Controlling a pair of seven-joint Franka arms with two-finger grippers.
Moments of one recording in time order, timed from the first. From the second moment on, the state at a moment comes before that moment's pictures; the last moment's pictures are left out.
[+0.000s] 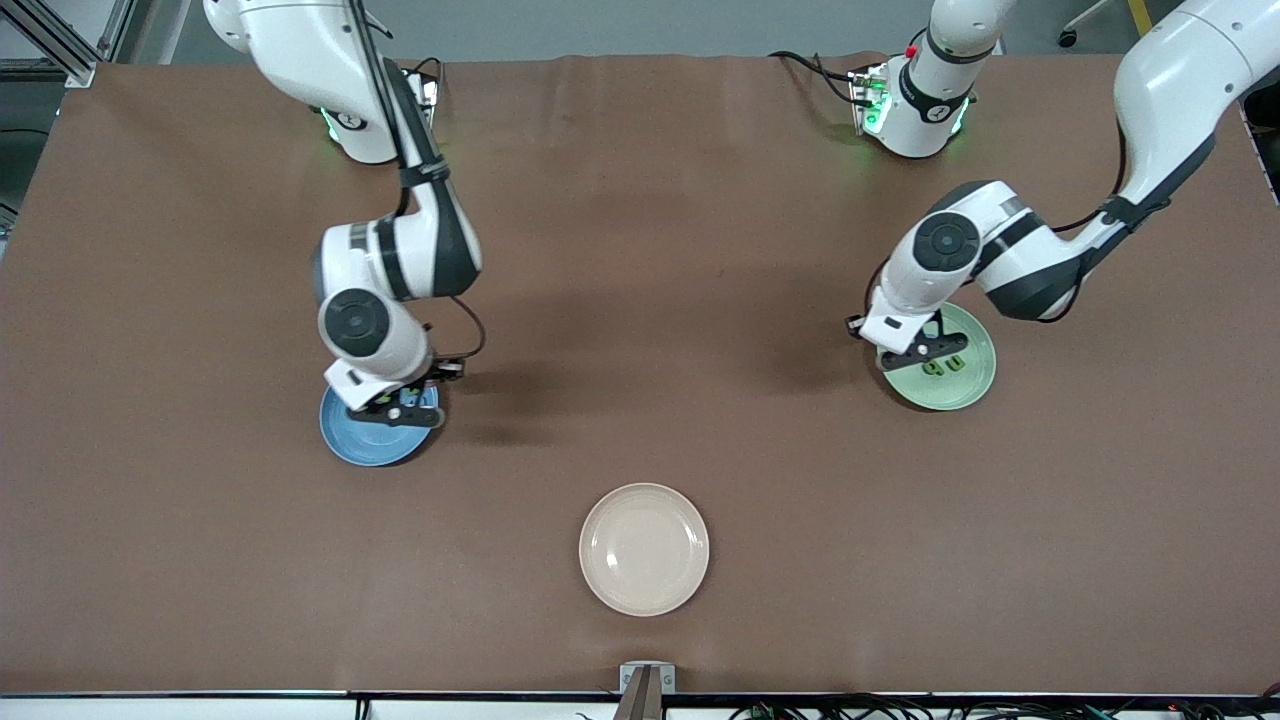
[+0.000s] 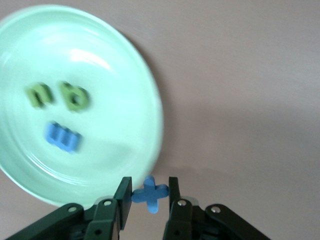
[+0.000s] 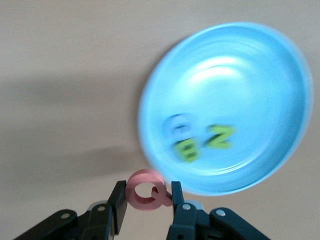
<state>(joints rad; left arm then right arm) 0.99 0.75 -1.29 -2.30 1.00 2.11 -1.20 0.88 0.50 -0.62 -1.92 0.25 2.11 0.18</state>
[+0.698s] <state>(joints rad) 1.14 0.75 -1.23 -2.37 1.10 2.22 -1.06 0.68 0.52 -0.62 -1.95 0.25 2.18 -0.08</state>
